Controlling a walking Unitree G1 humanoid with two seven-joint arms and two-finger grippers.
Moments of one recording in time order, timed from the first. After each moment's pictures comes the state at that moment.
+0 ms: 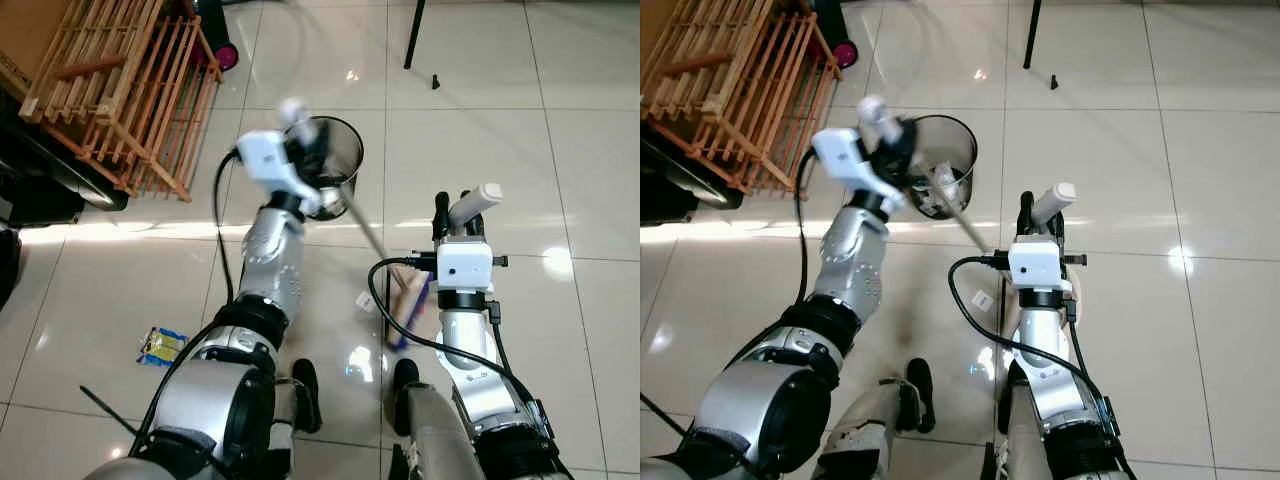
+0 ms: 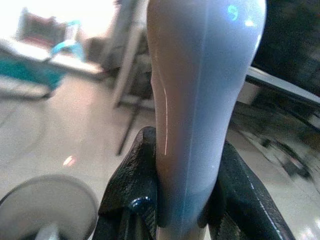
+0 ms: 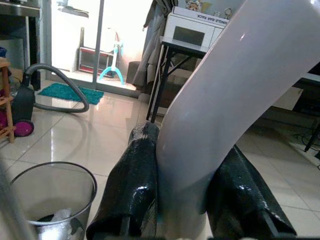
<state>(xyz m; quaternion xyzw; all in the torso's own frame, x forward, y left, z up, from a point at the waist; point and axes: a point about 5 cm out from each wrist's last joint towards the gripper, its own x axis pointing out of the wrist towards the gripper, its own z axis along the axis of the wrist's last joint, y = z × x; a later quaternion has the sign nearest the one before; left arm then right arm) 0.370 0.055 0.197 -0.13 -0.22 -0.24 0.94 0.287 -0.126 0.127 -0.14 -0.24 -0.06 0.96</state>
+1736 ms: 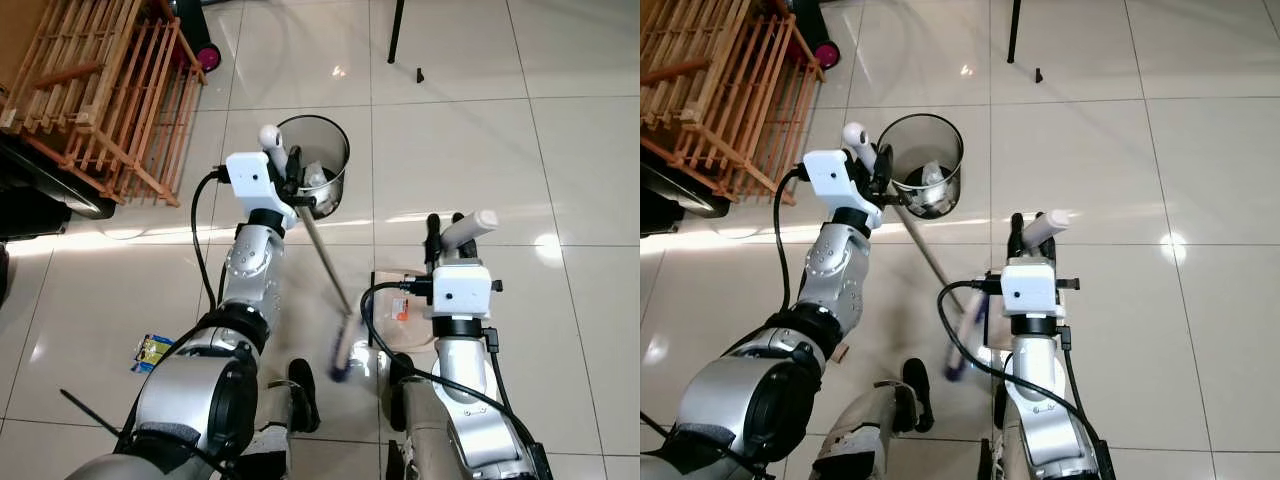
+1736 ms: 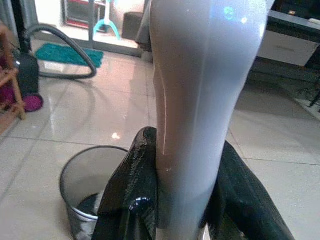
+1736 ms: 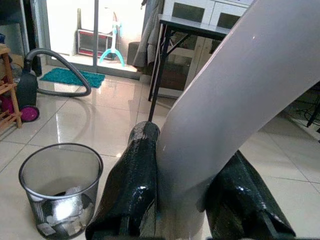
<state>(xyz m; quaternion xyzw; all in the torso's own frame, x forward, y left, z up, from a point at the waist) 0.377 0.094 0.157 -0.13 -0.14 -0.10 0.98 0.254 -0.112 0.126 -0.12 -0.21 -0.04 0.97</state>
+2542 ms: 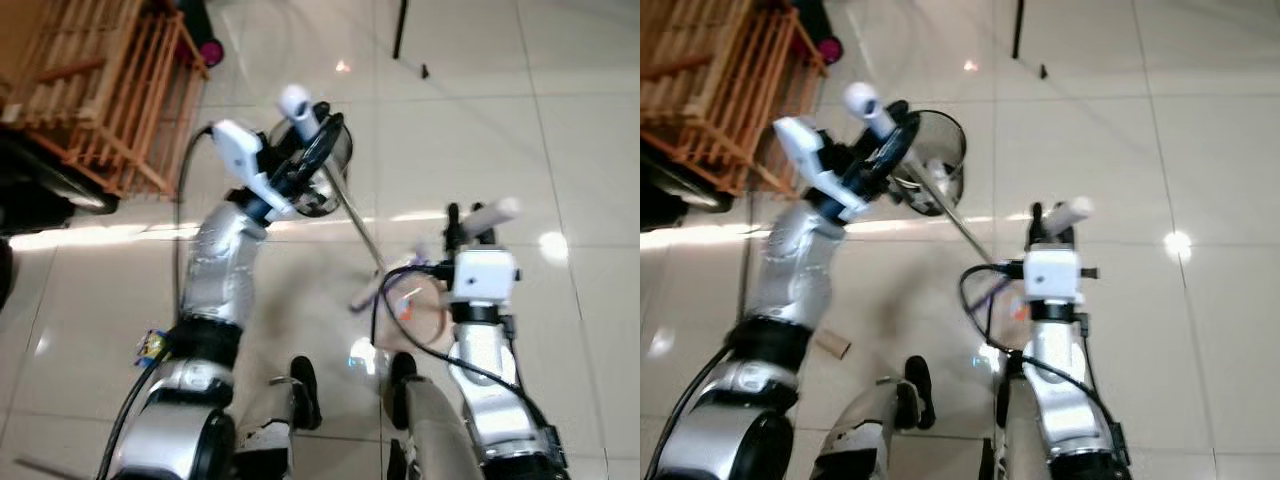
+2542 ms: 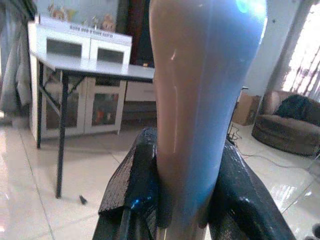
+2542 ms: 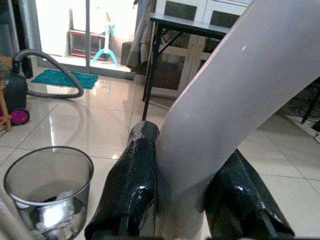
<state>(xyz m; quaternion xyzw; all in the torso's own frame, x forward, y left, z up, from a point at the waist) 0.339 0.099 0.221 -0.06 -0.29 -0.38 0.88 0.271 -0.139 0.127 -0.11 -0.21 -0.07 0.97</state>
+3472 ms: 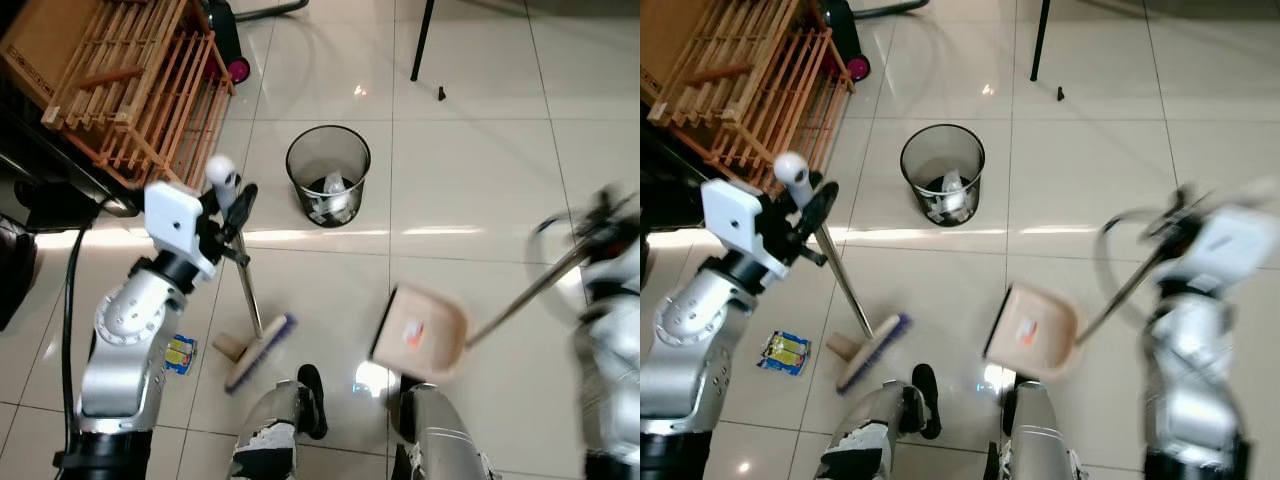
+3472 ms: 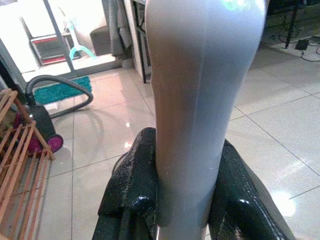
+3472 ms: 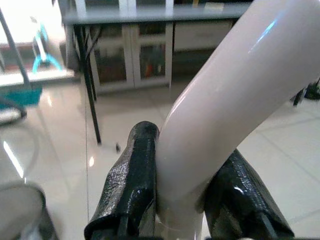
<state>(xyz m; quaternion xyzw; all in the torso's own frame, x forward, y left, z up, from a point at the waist) 0.279 0.169 0.180 0.07 -0.13 -0.21 0.97 0.257 -0.259 0.194 0.00 -0.16 -0.21 0.96</state>
